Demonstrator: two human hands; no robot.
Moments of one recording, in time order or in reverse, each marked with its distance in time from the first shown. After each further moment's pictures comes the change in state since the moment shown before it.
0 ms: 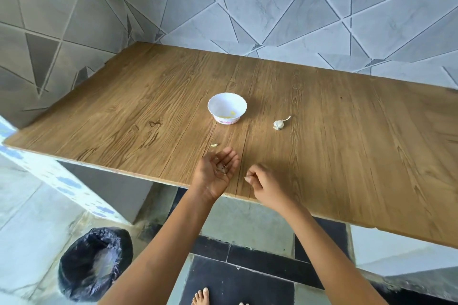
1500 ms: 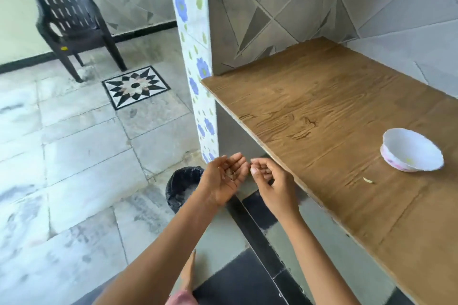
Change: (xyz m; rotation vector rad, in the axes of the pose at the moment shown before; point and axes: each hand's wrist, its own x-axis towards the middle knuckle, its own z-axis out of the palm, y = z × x) left_hand -0.114 0.103 -0.176 -0.436 0.272 0.407; right_hand 0.028 -0.184 0.140 0.527 -0.223 -0.404
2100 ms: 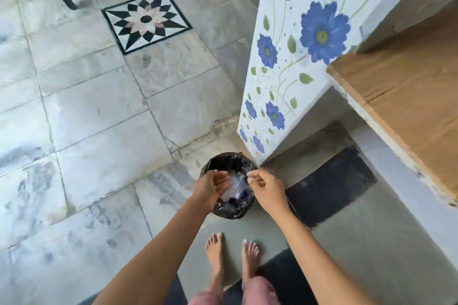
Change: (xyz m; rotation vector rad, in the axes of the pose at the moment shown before) left_hand 0.252 0.220 -0.241 0.272 0.512 -0.067; right_hand 0.162 0.147 0.337 -0.136 -0.397 0.545
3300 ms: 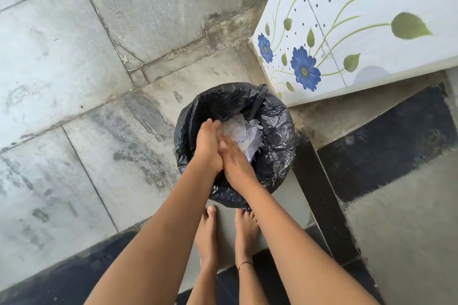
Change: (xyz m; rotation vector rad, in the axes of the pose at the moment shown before) left_hand 0.394 -0.123 -0.046 -0.098 -0.004 -0.151; right_hand 0.200 0.249 0.255 -0.033 -0.440 0.155
